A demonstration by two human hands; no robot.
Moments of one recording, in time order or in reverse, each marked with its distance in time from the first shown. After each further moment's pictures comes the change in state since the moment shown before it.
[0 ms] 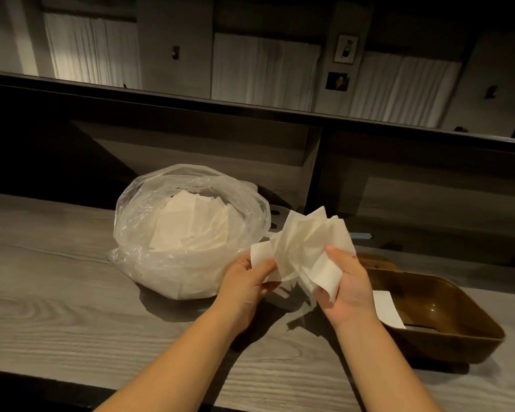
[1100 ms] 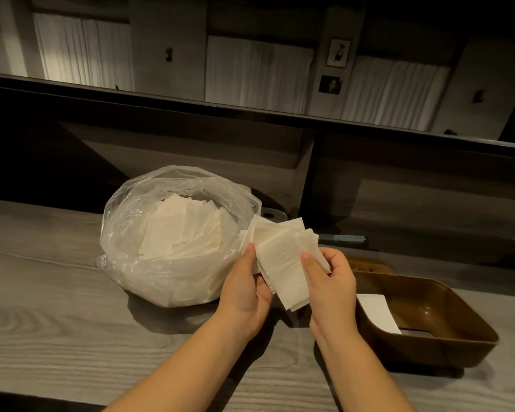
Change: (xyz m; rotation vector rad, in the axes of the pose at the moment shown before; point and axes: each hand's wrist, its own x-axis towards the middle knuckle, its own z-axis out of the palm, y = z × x) left_hand 0.001 -0.002 0.023 -0.509 0.058 -0.091; right_hand 0.001 0.023 0.001 -0.613 0.160 -0.466
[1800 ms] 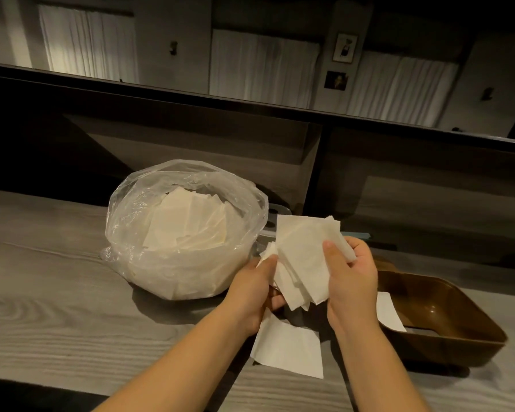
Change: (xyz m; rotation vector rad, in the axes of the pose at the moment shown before) left_hand 0.013 -0.004 -0.016 0.498 0.015 -0.094; right_hand 0.010 -0.012 -0.008 0.028 0.064 0.011
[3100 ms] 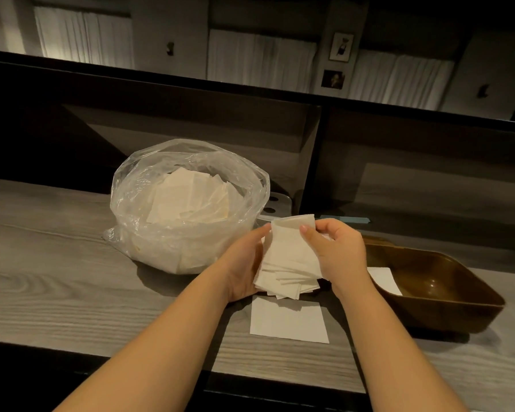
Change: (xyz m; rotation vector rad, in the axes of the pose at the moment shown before) left_hand 0.001 0.016 -0.022 0.138 -0.227 -0.187; right_hand 0.007 0.013 -0.003 -0.445 -0.222 -0.082
